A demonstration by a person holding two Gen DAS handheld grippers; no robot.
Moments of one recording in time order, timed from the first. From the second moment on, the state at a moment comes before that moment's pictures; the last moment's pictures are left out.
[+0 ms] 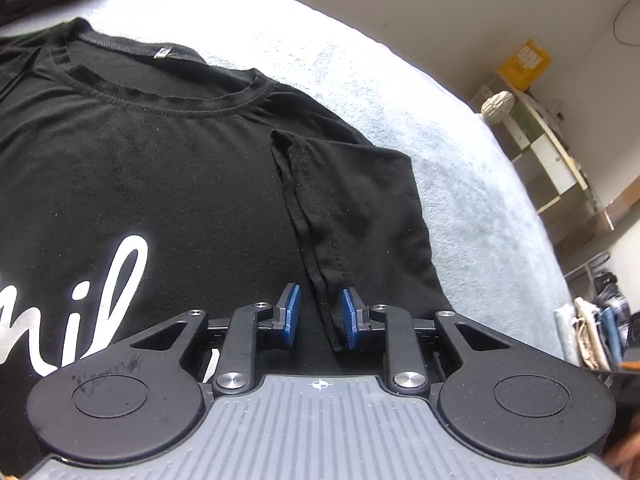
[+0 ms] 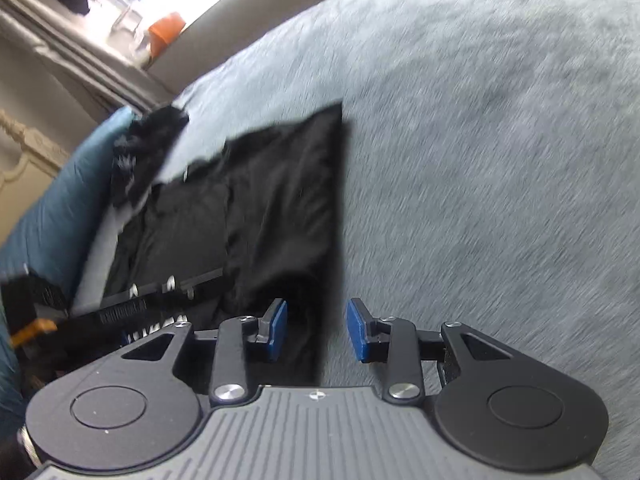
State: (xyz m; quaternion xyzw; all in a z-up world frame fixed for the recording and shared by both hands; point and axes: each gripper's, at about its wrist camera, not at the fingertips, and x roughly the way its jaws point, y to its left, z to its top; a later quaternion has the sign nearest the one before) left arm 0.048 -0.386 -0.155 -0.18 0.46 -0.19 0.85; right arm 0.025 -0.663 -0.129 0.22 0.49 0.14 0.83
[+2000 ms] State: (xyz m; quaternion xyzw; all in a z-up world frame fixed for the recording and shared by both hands) left arm 0.003 -0.403 -0.137 0.23 0.30 -0.37 0.85; right arm 0.003 -0.617 -0.144 0.09 0.43 0.07 0.90
